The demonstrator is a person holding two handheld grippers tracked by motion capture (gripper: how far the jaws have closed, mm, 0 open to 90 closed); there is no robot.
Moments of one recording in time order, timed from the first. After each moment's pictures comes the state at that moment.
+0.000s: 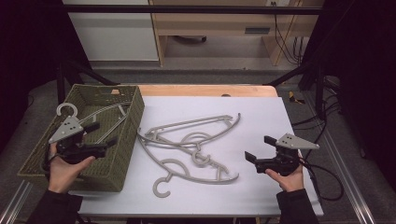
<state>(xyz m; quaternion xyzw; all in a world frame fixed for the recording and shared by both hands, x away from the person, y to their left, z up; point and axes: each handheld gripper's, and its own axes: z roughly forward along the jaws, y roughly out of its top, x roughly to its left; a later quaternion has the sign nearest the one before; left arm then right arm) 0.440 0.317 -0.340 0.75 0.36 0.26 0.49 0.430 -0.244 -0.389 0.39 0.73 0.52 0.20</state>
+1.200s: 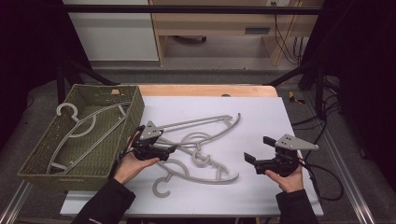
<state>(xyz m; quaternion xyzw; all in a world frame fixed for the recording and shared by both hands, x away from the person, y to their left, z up) 0.492 0.165 -0.406 0.84 0.30 0.19 0.41 0.429 -0.242 -0.390 0.38 0.74 0.52 0.20</state>
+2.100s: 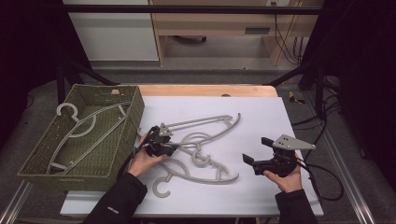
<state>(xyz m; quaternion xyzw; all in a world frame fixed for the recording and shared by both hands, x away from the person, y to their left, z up) 0.533 0.151 -0.458 0.88 0.32 0.18 0.31 0.430 -0.239 -0.392 0.38 0.75 0.51 0.20</state>
